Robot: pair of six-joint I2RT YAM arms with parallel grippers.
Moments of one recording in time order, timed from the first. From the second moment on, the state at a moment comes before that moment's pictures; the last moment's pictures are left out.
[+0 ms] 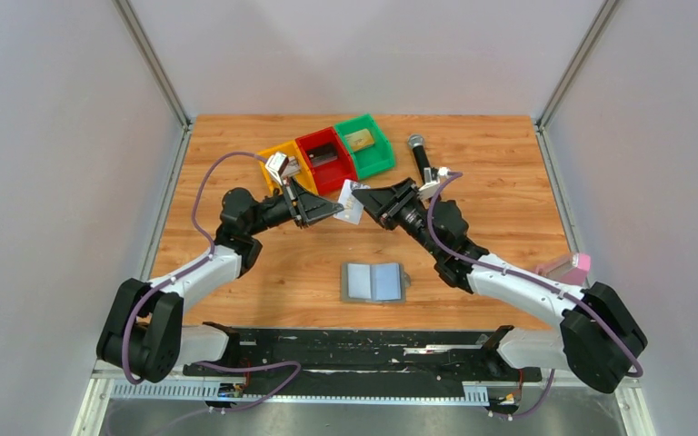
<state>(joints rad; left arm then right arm) -0.36 1.26 0.56 0.86 0.80 -1.34 0.75 1.24 0.65 0.64 0.05 1.34</state>
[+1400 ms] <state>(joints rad) -0.34 1.27 0.80 0.12 1.12 -0.82 0.45 1.35 0.90 0.24 -0.95 0.79</state>
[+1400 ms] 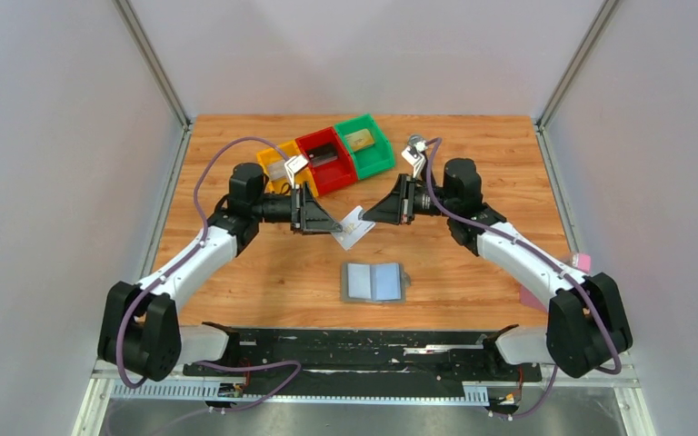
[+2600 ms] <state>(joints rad) -0.32 1.21 0.71 0.44 0.97 -1.09 0.45 1.30 0.67 0.73 -0.66 1.26</state>
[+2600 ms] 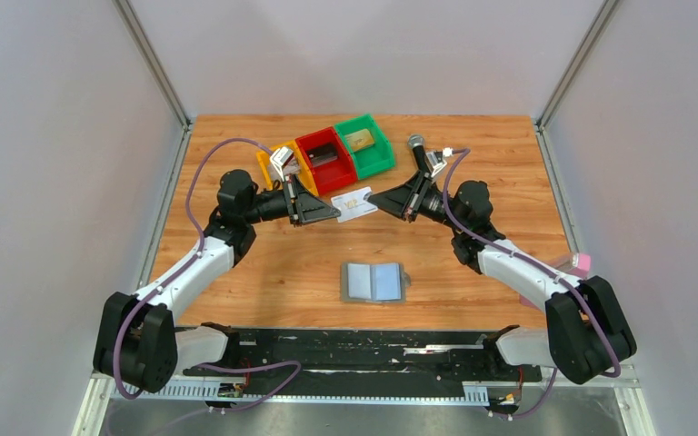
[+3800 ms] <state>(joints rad) 0.04 1.34 1.02 -0.12 0.87 -0.75 0.45 1.05 0.71 0.09 -0.64 0.83</state>
